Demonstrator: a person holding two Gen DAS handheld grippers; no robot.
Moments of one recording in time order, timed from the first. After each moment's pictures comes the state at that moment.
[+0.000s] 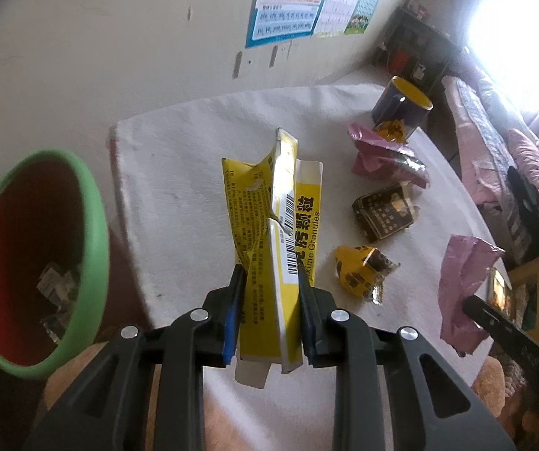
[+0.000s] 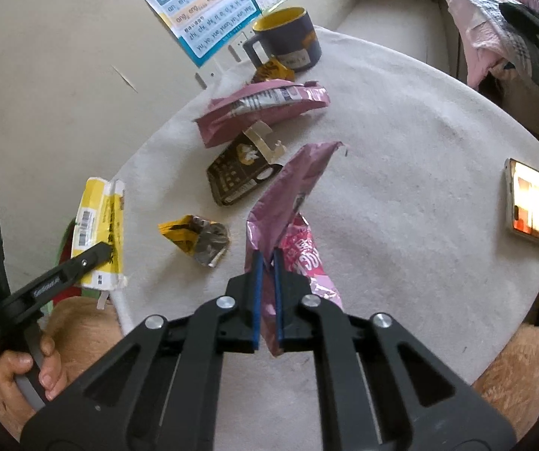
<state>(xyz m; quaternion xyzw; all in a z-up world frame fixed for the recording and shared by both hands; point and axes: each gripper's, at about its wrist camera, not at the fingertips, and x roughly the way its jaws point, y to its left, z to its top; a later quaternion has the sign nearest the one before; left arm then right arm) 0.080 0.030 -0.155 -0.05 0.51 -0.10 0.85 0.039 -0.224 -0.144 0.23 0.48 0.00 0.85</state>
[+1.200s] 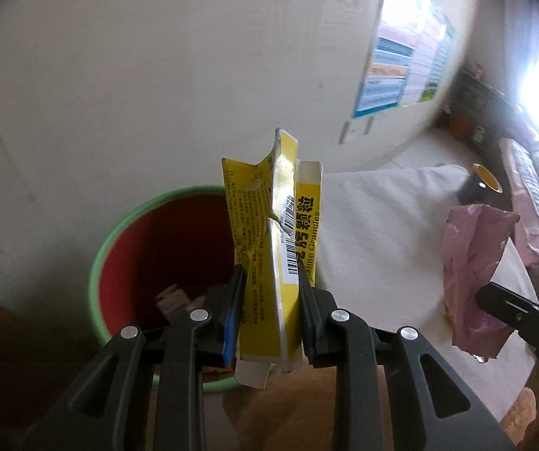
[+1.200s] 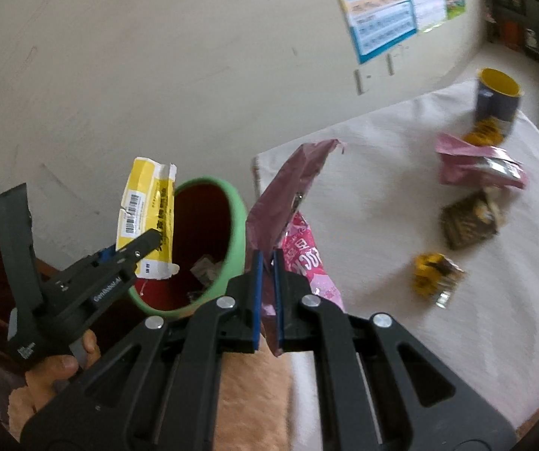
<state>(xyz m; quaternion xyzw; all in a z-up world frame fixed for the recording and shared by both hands) 0.053 0.183 -0.107 -0.06 0.43 0.05 0.90 0.085 -0.029 -0.075 0.14 0.46 0.20 0.85</state>
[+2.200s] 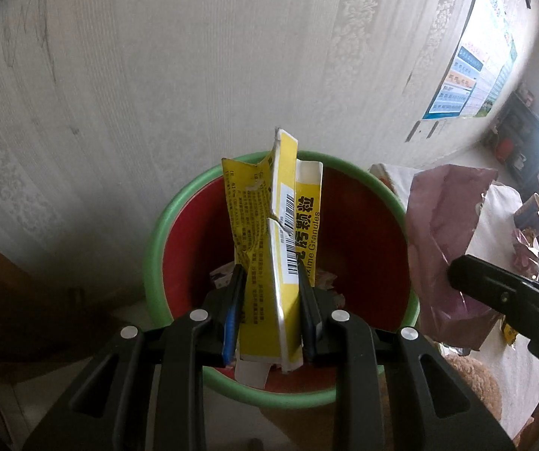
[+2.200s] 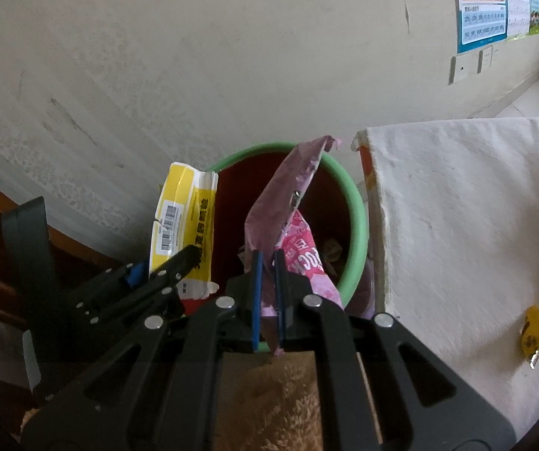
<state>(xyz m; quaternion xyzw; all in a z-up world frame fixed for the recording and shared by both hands) 0.060 0.259 -0.153 -0.11 0.46 0.12 0.87 0.135 0.106 -0.102 0.07 0.51 0.29 0.81</state>
